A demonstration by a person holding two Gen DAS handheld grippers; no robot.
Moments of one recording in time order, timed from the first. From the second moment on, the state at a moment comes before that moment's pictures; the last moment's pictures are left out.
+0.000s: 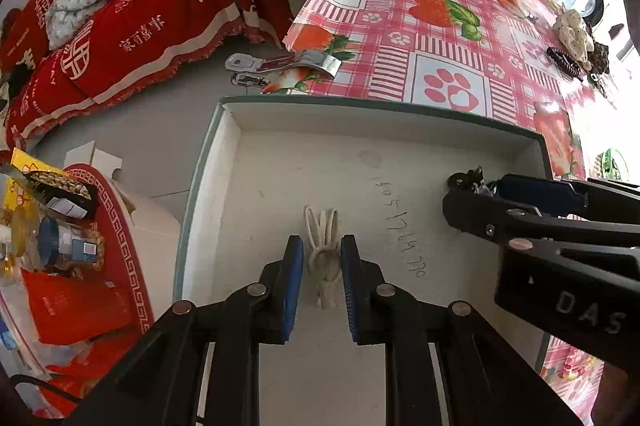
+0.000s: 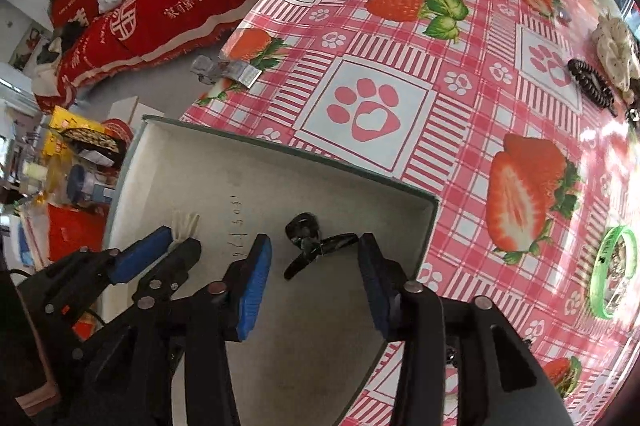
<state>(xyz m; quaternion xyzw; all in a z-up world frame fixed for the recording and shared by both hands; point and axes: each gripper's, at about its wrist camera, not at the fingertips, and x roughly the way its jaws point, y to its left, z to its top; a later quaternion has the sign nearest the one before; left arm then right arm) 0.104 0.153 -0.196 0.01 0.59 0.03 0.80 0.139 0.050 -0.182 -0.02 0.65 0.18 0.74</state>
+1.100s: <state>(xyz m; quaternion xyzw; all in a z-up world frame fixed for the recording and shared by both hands) 0.087 0.040 -0.138 0.06 0.58 -0.06 0.81 0.089 -0.149 -0.114 0.13 0.64 0.03 0.76</state>
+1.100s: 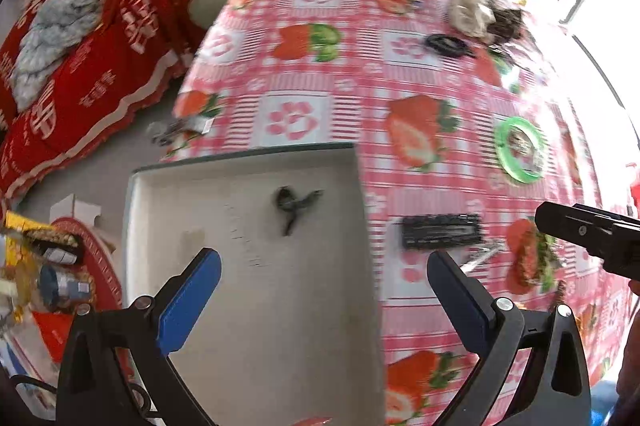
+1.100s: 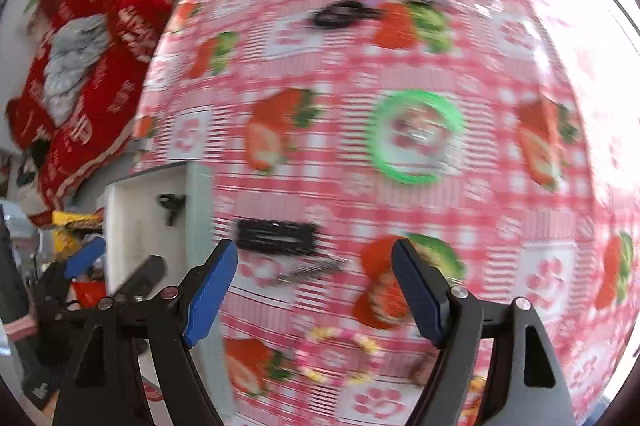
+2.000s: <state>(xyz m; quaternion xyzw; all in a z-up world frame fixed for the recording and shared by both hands) 0.068 -0.063 -0.183 0.13 0.62 -0.13 0.77 0.113 -0.254 -0.132 0.11 0.64 -0.01 0.76</state>
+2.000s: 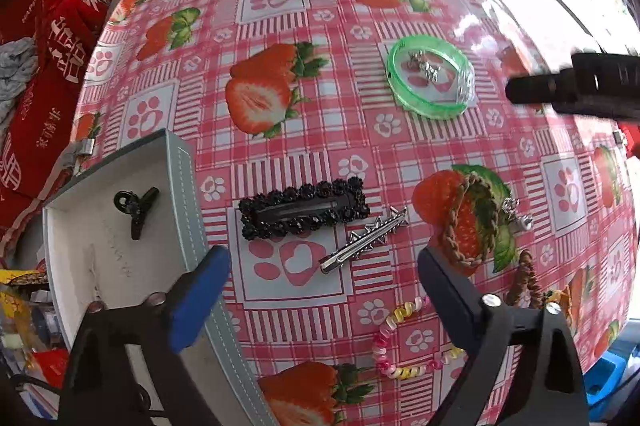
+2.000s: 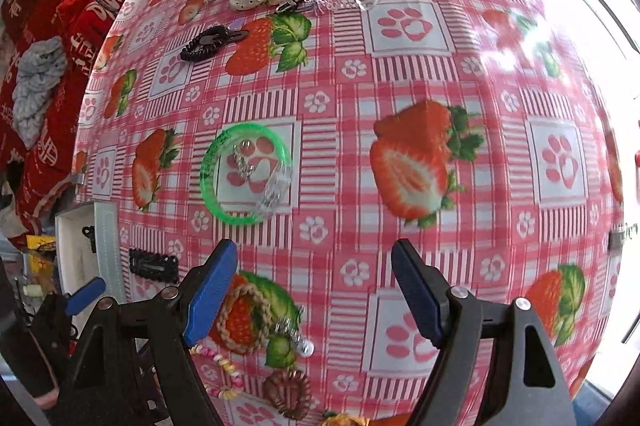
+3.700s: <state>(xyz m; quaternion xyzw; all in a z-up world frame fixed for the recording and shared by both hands) 0.067 -0.076 -0.164 0.06 0.61 -0.18 0.77 0.140 -0.248 -0.132 0.06 0.62 -0.01 0.78</state>
